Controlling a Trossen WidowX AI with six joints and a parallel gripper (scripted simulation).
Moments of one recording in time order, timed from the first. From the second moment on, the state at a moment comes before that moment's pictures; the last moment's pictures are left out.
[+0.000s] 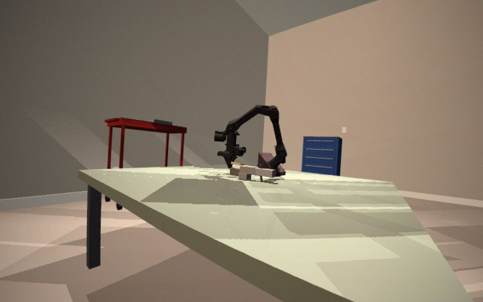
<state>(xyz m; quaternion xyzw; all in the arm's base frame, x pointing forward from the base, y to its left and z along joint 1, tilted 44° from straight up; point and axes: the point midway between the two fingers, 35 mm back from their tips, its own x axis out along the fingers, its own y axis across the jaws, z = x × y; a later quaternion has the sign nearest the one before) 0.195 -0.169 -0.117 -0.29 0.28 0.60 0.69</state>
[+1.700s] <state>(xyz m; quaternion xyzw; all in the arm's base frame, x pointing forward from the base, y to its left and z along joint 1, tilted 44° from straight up) 0.195 -0.160 -0.125 -0.28 0.28 0.60 0.70</state>
